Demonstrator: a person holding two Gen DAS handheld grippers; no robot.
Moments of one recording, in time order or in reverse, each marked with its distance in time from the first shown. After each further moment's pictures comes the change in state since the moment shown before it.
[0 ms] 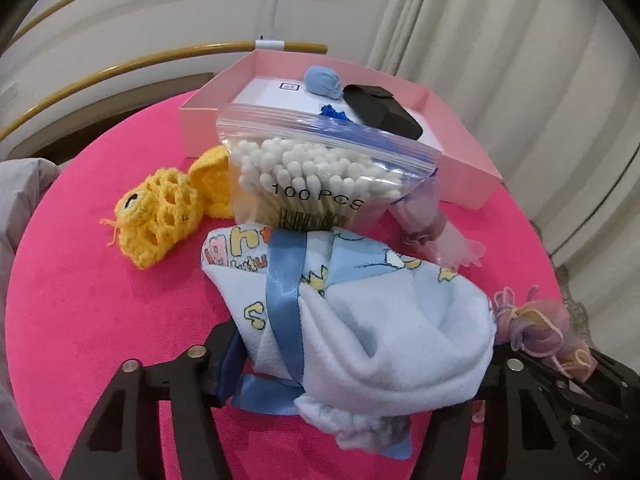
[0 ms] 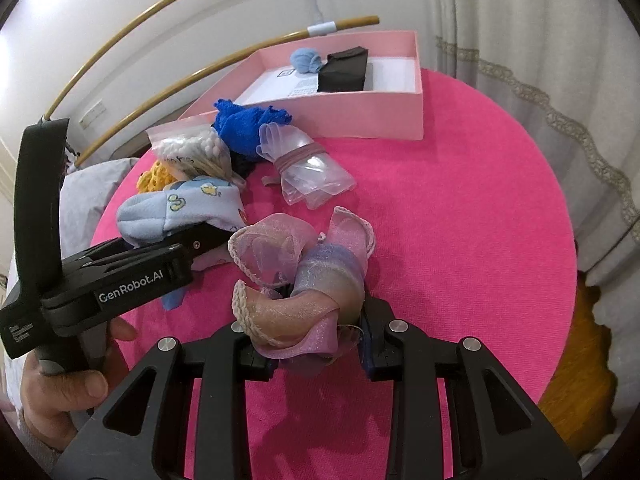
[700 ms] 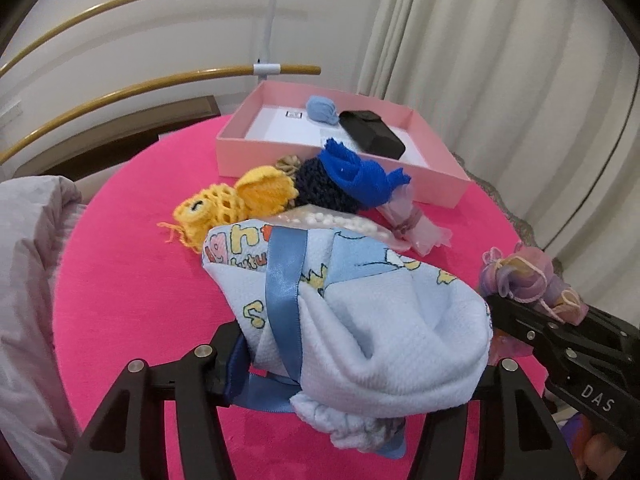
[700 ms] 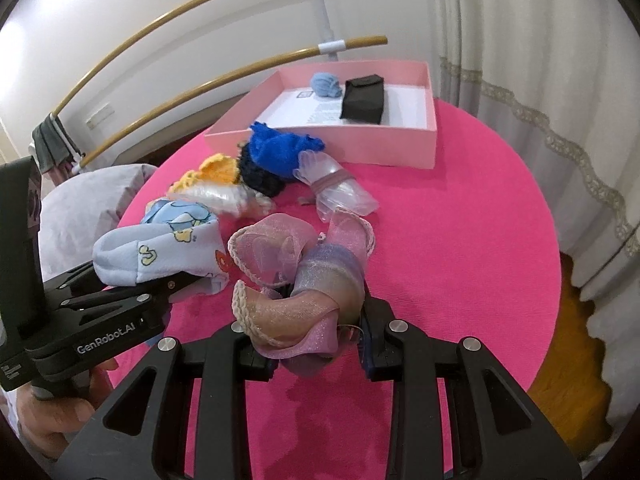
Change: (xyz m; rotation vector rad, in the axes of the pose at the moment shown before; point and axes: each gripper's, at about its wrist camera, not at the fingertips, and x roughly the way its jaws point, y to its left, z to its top) left arm -0.091 0.007 -0.029 0.048 -0.075 0.014; right arm -0.032 0.029 0.002 -0.047 -0.059 -0.005
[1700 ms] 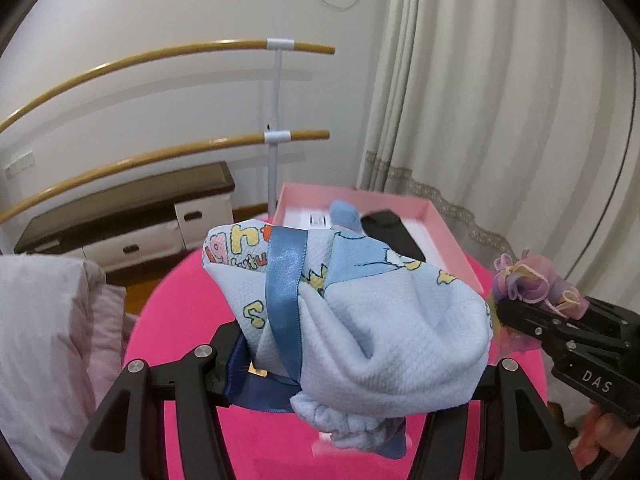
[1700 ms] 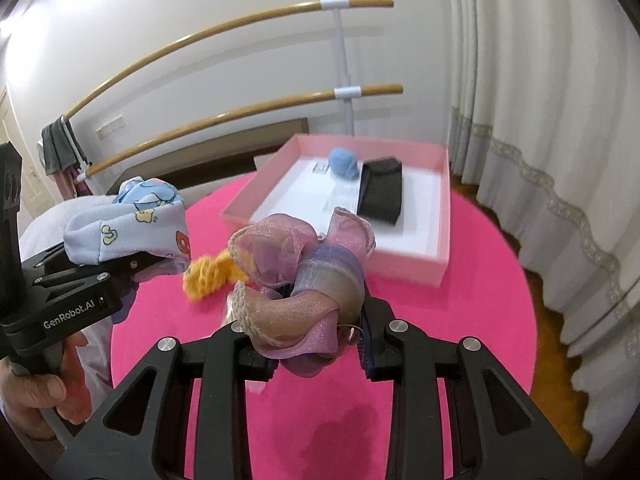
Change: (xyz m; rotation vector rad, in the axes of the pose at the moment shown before) left arm -0.073 0.022 0.082 0.053 -0.193 0.043; right arm -0.020 0.020 0.094 -0.097 -0.128 -0.014
